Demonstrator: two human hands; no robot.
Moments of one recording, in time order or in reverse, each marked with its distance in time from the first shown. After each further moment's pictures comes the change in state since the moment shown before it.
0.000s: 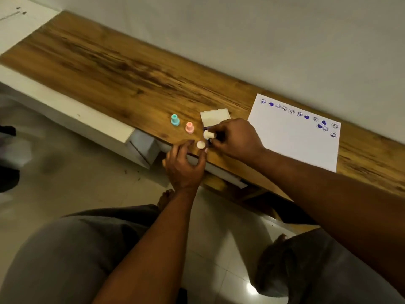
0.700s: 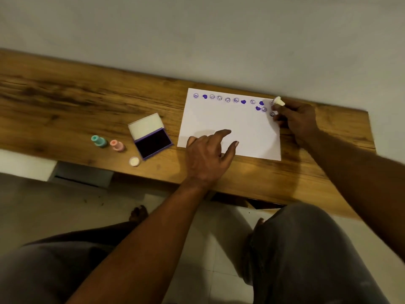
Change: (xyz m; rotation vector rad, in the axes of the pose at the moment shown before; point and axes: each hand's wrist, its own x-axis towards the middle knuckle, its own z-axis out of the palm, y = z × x) left_hand -0.040 0.155 0.120 -0.061 -0.287 0.658; right_hand -0.133 0.288 -0.082 0.943 0.603 0.847
